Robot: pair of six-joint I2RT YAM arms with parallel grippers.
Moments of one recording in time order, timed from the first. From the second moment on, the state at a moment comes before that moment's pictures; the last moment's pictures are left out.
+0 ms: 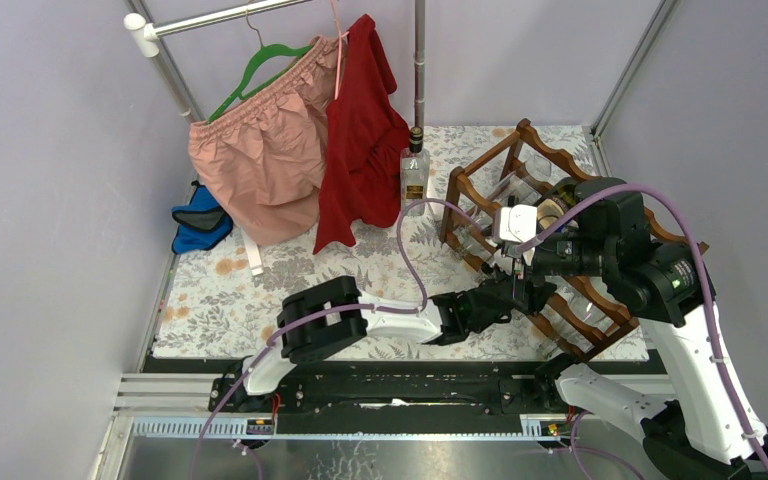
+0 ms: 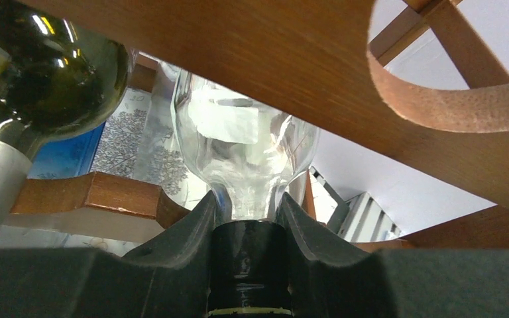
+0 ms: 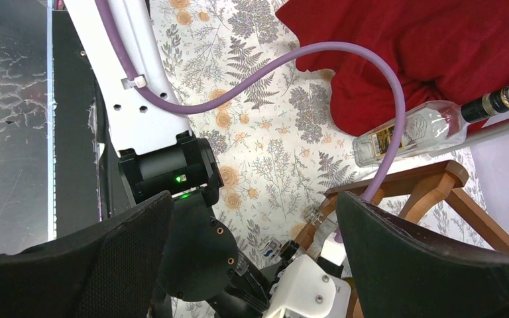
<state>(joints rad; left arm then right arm) -1.29 2.15 1.40 0.69 -0.38 -0.64 0.52 0.95 1.53 -1.18 -0.68 -0.72</state>
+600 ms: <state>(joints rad) -1.32 2.15 1.47 0.57 -0.46 -0.42 0.52 0.94 1.52 -1.18 -0.68 -0.72</state>
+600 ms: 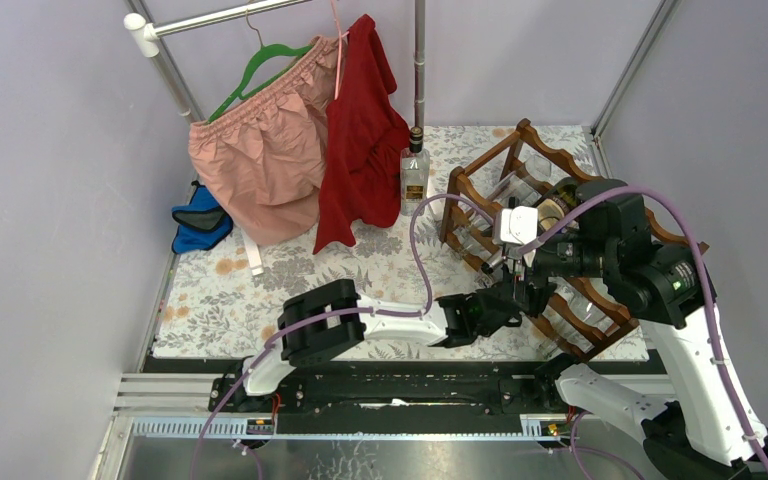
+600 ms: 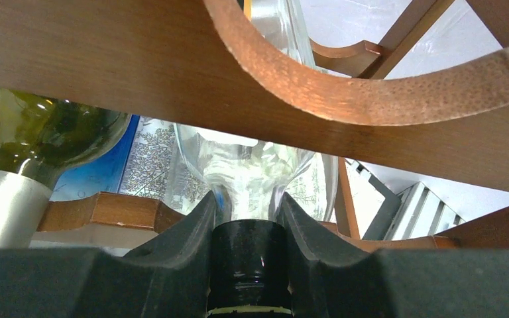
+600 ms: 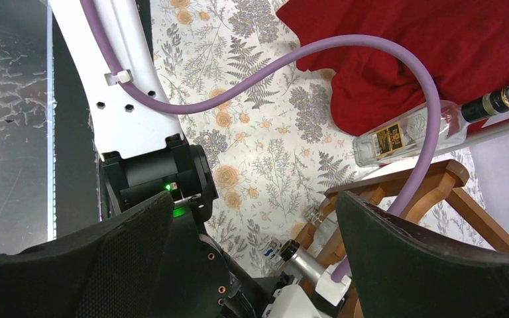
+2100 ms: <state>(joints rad) -1.44 1.83 1.18 0.58 -0.52 -0.36 0.50 0.92 1.52 -1.18 -0.68 -0.72</state>
